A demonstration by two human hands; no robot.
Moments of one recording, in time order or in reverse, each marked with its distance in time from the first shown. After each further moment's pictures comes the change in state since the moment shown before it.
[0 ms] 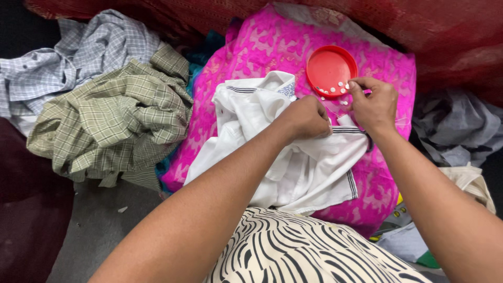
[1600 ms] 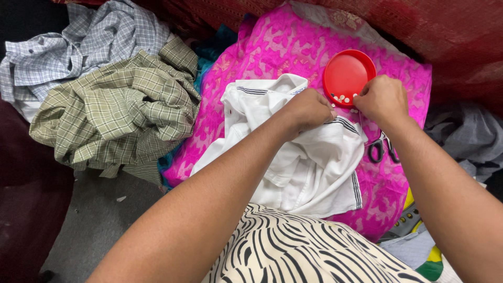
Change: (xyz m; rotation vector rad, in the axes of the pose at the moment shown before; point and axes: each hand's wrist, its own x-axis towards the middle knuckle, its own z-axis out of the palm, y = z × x) left_hand 0.016 -0.008 -0.016 -0.399 0.044 -0.182; right_hand 0.060 0.020 0.014 -0.683 -0.249 -0.085
